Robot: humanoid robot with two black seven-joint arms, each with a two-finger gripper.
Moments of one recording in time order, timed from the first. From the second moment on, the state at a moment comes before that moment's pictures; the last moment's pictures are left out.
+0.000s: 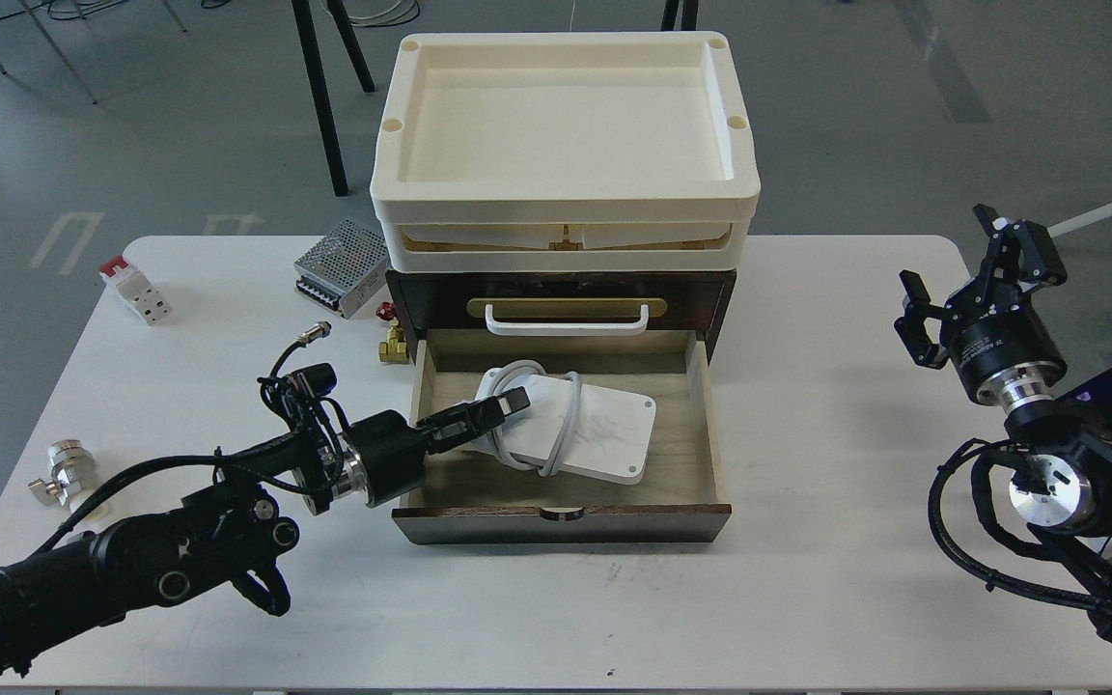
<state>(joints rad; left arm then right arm) -0.59 0.36 -0.26 -1.03 1.18 0.01 -0.49 0.39 -0.51 0.82 1.06 -0.17 0.05 0.49</state>
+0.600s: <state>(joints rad) -0.62 0.30 -0.26 -1.00 1.31 0.01 -0.49 0.39 -0.51 0.82 1.06 -0.17 0.05 0.49</state>
